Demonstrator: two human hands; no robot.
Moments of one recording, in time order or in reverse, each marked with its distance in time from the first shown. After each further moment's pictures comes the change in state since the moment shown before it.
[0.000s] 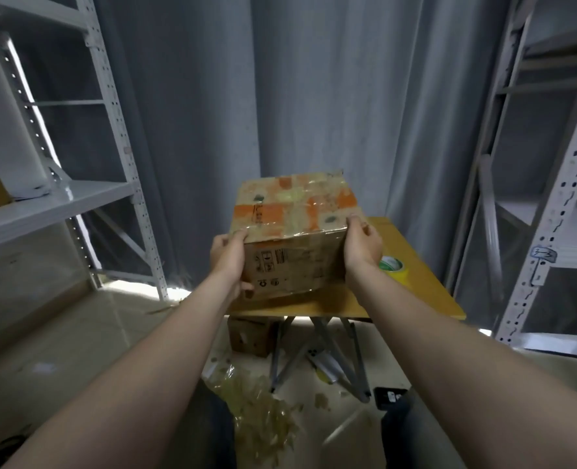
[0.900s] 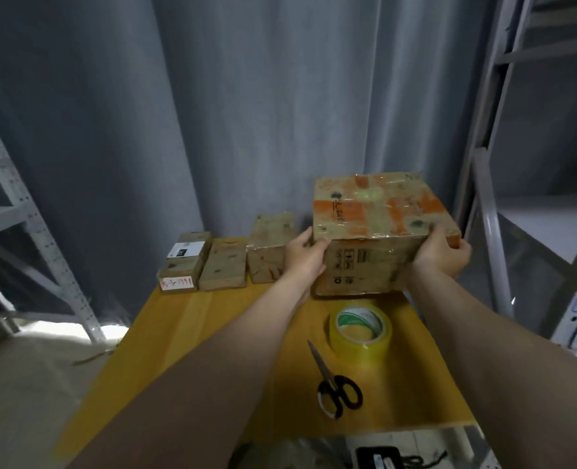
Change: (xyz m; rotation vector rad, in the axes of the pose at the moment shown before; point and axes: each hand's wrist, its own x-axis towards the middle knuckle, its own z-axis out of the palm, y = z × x) left_hand 0.138 -0.004 0.312 -0.088 -0.399 0.037; right_hand 0.306 0.007 -0.083 0.274 0.554 -0.009
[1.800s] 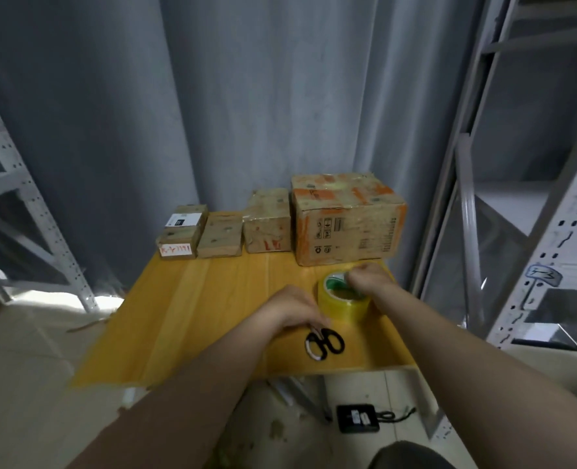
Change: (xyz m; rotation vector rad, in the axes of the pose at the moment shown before) left_hand -0.089 -0.054 -0.046 0.918 -0.356 -0.253; right_hand -0.049 0.063 -0.045 -1.183 -0.721 0.013
